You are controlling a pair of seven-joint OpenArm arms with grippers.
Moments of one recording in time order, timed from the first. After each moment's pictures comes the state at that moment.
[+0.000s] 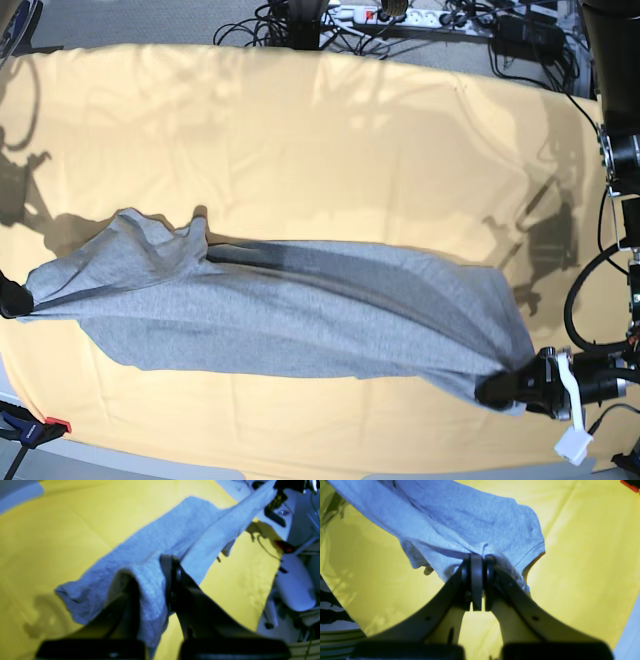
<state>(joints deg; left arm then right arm) -47.6 -35.5 8.1 65.2 -87.3 -43.9 81.5 17.3 46.5 25.6 81.2 76.5 41.8 -83.1</state>
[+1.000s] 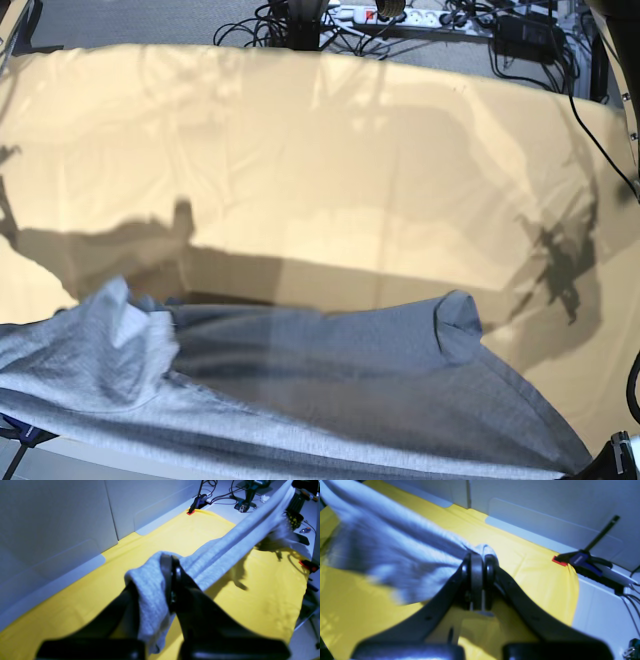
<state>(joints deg) -66.5 -38.4 8.1 65.5 -87.4 -42.2 81.5 28.2 48.7 35.4 85.1 79.0 41.8 -83.1</state>
